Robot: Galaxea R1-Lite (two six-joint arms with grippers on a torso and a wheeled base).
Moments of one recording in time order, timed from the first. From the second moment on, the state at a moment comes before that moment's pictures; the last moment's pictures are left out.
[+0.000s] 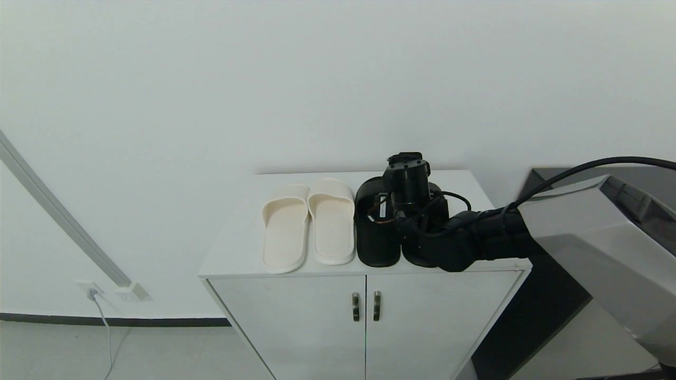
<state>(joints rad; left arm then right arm) 0.00 0.00 0.00 0.00 0.00 0.00 0.70 2.28 -1.63 -0.42 -0.71 0.20</state>
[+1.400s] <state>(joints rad) 0.00 0.00 0.00 0.00 0.00 0.00 0.74 1.91 -1.20 -0.45 -0.42 0.16</state>
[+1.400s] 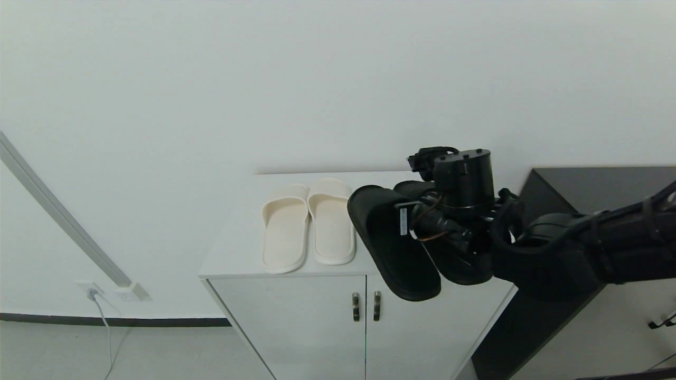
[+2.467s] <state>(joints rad) 0.00 0.00 0.00 0.00 0.00 0.00 0.85 1.52 -0.80 -0.48 -0.13 0.07</state>
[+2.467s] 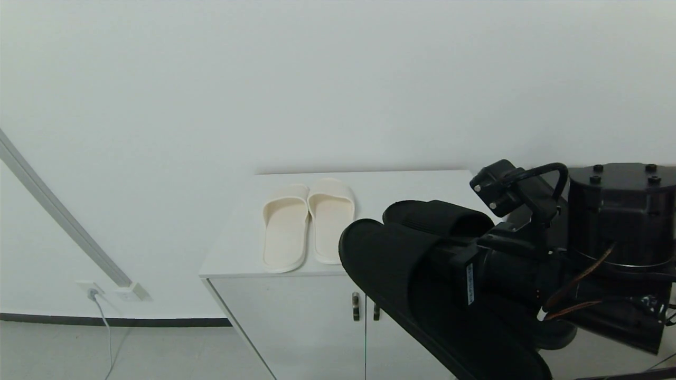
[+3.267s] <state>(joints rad) 0.00 0.00 0.00 0.00 0.00 0.00 0.85 1.51 -0.77 -0.48 -0.13 0.06</state>
